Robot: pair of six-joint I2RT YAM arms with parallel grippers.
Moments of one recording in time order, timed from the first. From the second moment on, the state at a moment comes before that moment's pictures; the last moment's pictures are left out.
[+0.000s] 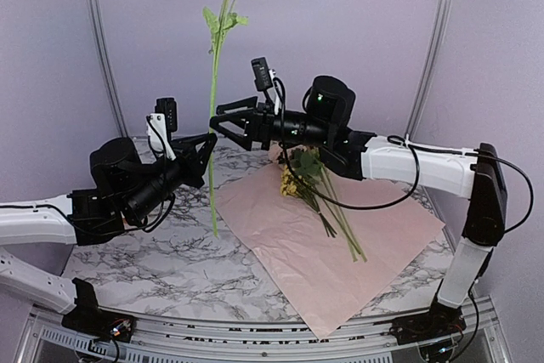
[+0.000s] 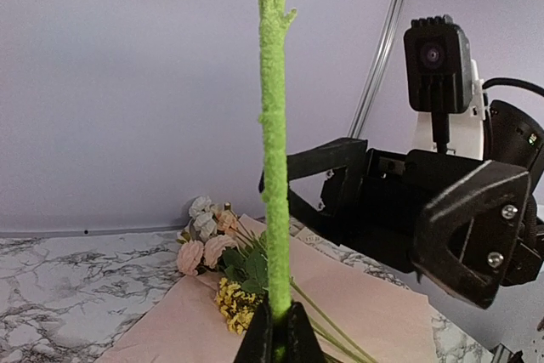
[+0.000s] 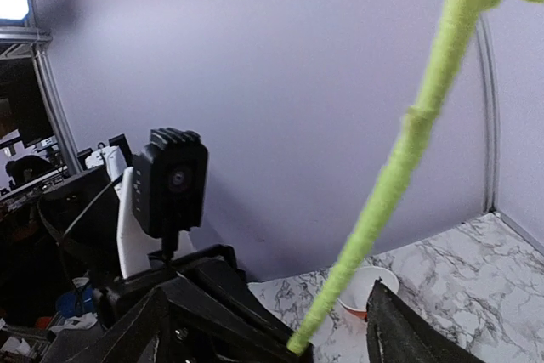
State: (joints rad) left arm -1.06 1.11 0.80 0.40 -0.46 -0.26; right arm 0.86 1.78 1.48 0.51 -0.66 0.39
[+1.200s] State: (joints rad) left arm -1.05 1.42 1.05 -0.10 -0.58 -0.38; right arm 0.53 1.86 1.63 -0.63 -0.13 0.20
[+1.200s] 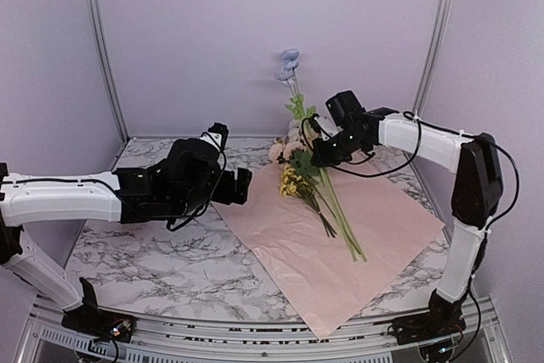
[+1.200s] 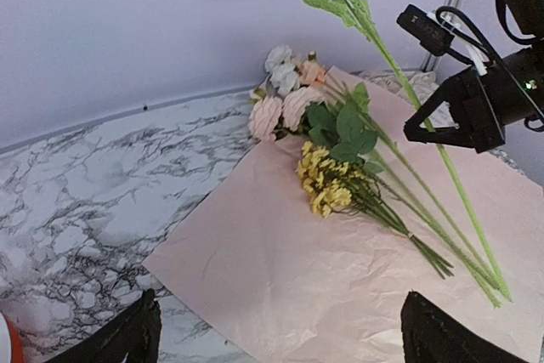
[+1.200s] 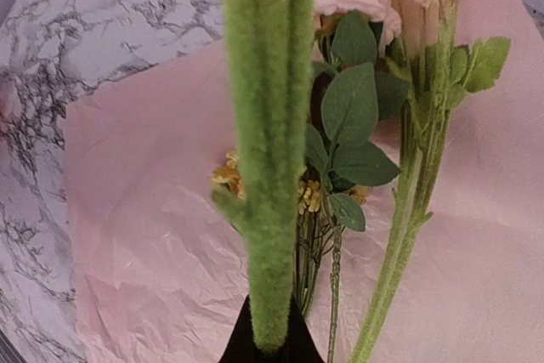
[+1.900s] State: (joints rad) left arm -0.91 1.64 1.05 -0.36 -0.44 -0.56; right arm 0.54 2.13 1.74 -0.79 0.03 0.22
